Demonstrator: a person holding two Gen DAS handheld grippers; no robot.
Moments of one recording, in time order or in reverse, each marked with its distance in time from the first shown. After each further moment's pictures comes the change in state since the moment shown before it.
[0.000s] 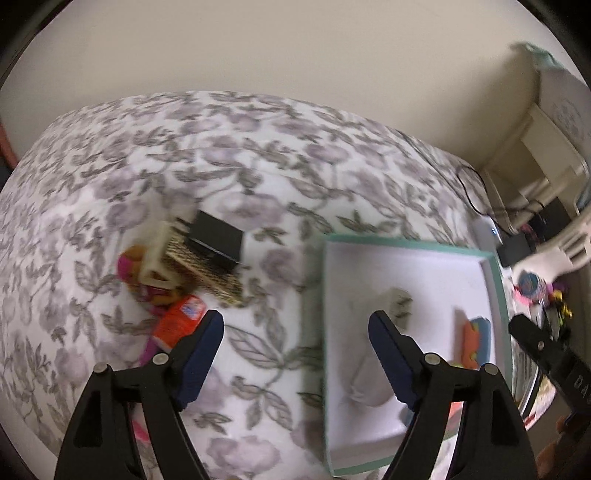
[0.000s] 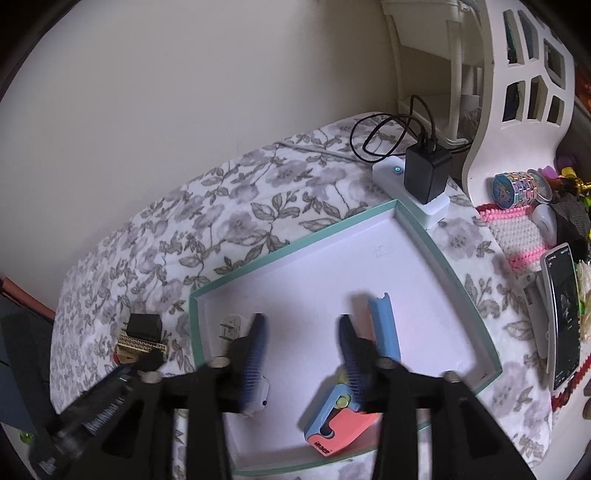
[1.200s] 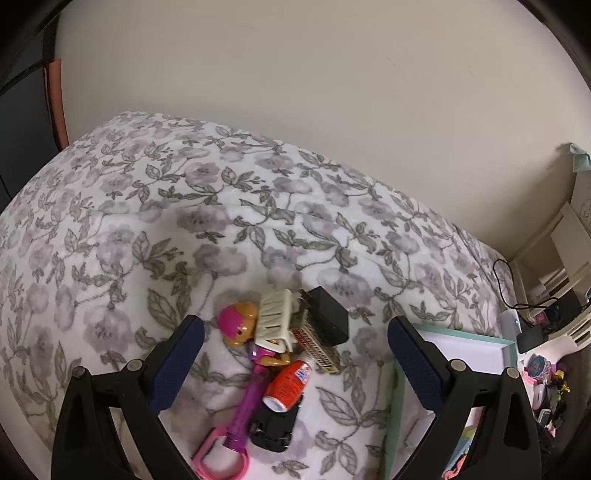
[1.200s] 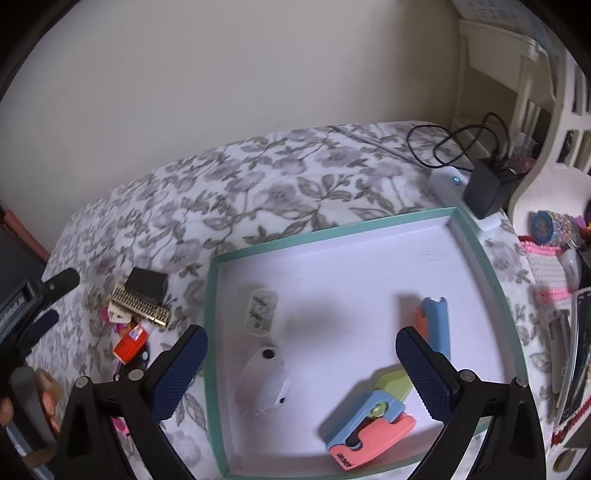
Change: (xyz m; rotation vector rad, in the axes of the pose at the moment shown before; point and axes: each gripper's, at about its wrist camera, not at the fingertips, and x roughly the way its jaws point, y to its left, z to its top) left arm -0.036 0.100 0.019 -0.188 -0.219 0.058; right arm 0.027 0.053 -0.024 -0.242 -0.004 0.009
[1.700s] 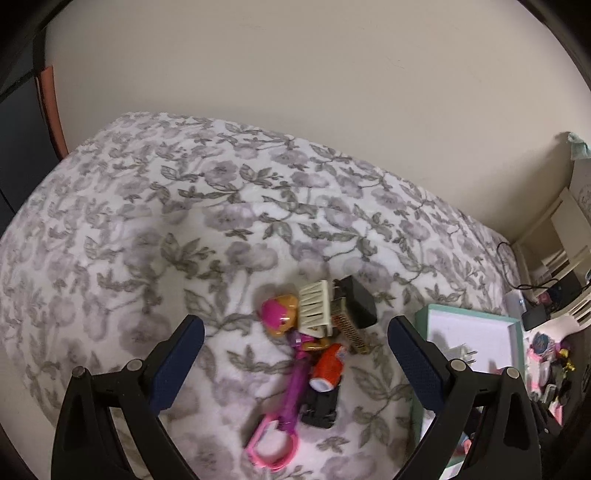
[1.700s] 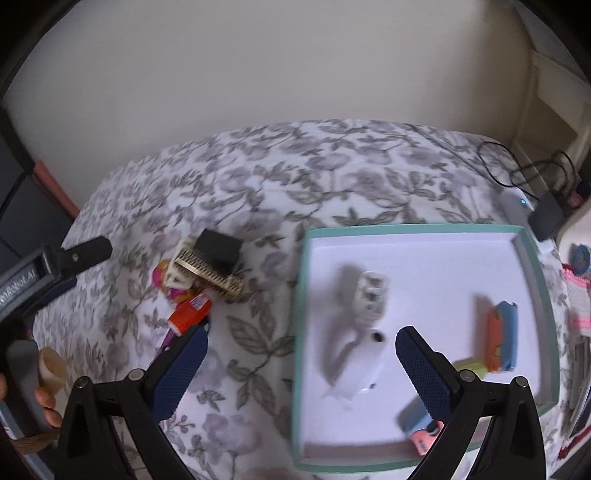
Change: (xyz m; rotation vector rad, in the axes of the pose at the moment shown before) left arm -0.024 0.031 0.009 0.064 0.054 0.027; right arm 0.002 0.084 -0.012 -0.150 0.062 0.119
